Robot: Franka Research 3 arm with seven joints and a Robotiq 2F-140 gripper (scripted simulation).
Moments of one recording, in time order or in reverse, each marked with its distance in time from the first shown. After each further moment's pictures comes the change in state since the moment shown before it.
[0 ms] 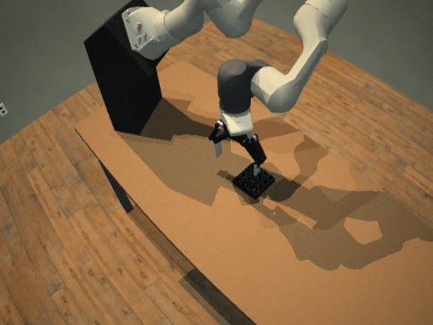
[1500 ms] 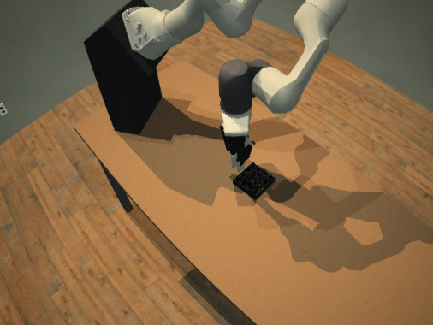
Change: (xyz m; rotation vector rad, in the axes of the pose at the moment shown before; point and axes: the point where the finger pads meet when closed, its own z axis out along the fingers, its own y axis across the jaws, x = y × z) arm 0.001 -0.002 -0.002 -0.012 -0.006 0.212
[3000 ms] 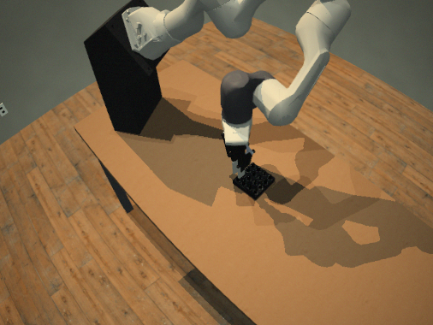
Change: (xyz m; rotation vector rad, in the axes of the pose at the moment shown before) arm -0.002 0.000 0.035 -0.009 -0.005 0.026
